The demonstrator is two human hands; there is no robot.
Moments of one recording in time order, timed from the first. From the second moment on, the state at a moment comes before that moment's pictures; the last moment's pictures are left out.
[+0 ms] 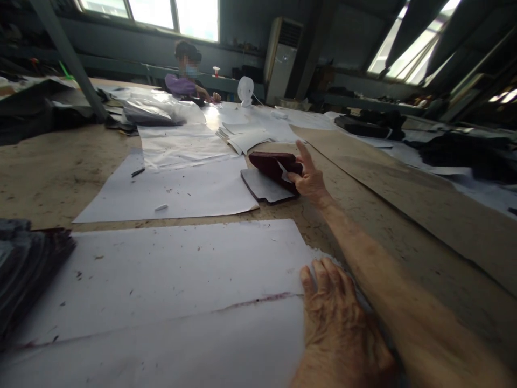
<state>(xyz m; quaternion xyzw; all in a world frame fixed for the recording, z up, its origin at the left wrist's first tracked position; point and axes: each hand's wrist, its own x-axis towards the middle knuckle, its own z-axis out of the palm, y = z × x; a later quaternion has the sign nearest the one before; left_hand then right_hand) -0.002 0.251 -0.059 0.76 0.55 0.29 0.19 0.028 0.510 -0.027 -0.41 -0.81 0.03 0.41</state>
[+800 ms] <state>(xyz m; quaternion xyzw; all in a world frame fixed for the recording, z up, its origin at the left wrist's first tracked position) -0.003 0.250 -0.058 0.76 0.55 0.29 0.17 0.015 0.484 -0.024 -0.36 -0.90 -0.11 0.20</state>
